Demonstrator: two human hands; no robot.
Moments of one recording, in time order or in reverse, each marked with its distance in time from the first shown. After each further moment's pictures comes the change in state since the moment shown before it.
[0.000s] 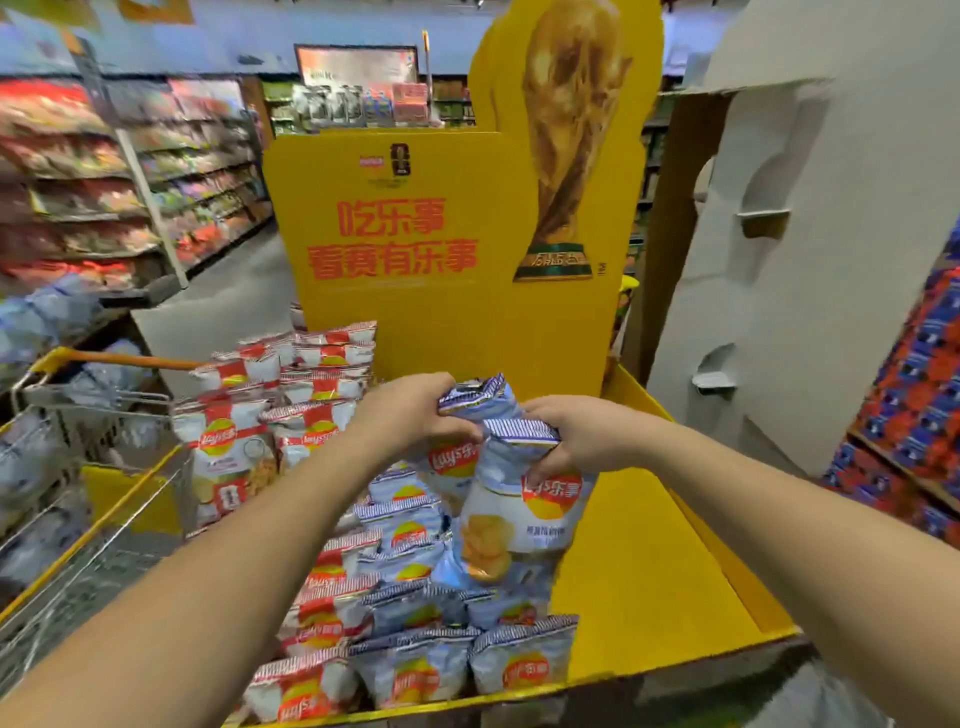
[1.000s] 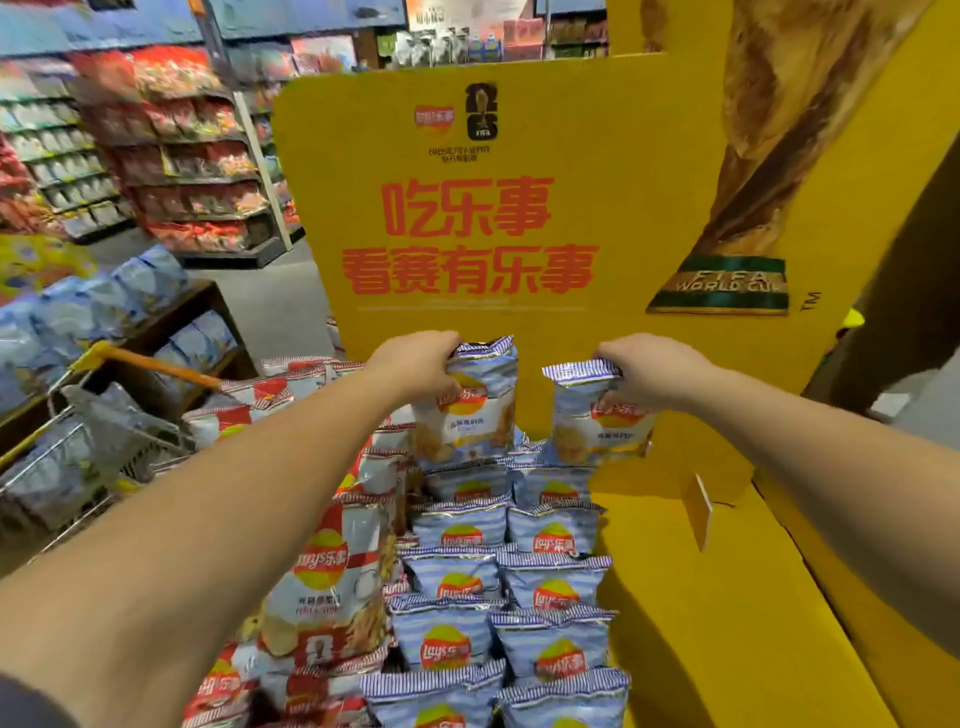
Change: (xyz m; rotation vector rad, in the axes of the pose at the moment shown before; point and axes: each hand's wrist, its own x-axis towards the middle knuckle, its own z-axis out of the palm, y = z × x) left_hand 0.304 -0.209 0.055 0.222 -0.141 -0.201; right_hand 0.344 0.215 -0.030 -0.320 0.117 0.087
